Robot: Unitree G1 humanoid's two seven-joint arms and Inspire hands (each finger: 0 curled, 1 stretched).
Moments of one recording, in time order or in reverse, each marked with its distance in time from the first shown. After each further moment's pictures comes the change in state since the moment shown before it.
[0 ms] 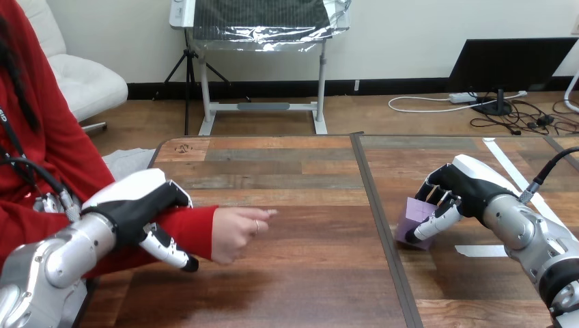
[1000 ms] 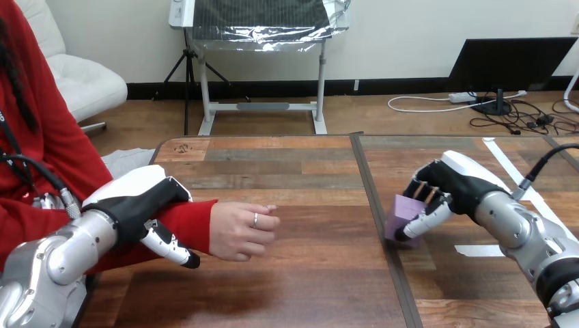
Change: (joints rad) left arm -0.007 -0.009 0.005 -0.011 0.000 0.022 -0.003; right arm 0.000 0.007 0.000 -0.011 0.011 -0.061 0.016
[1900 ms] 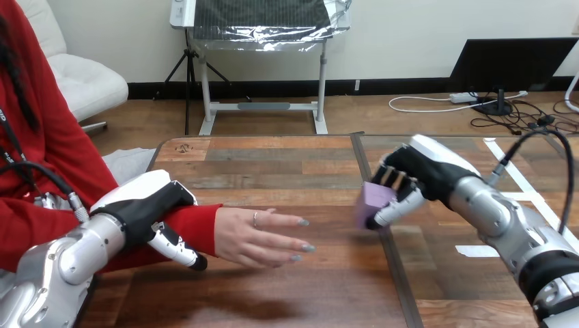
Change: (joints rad) left arm -0.017 -0.048 -0.003 0.045 0.002 0.021 0.000; right arm 0.002 0.037 -0.001 -0.118 0.019 -0.030 0.048
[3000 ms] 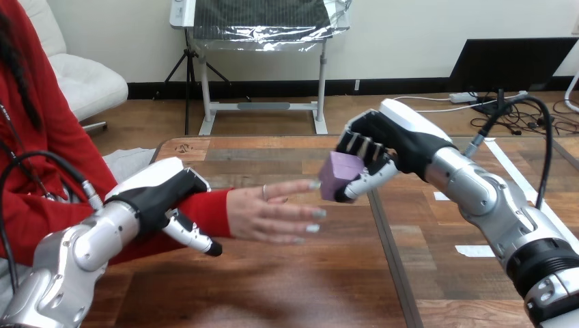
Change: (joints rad) left arm -0.059 -0.051 0.000 0.029 0.000 0.000 0.000; right arm 0.012 0.013 0.000 -0.235 0.049 -0.019 0.048
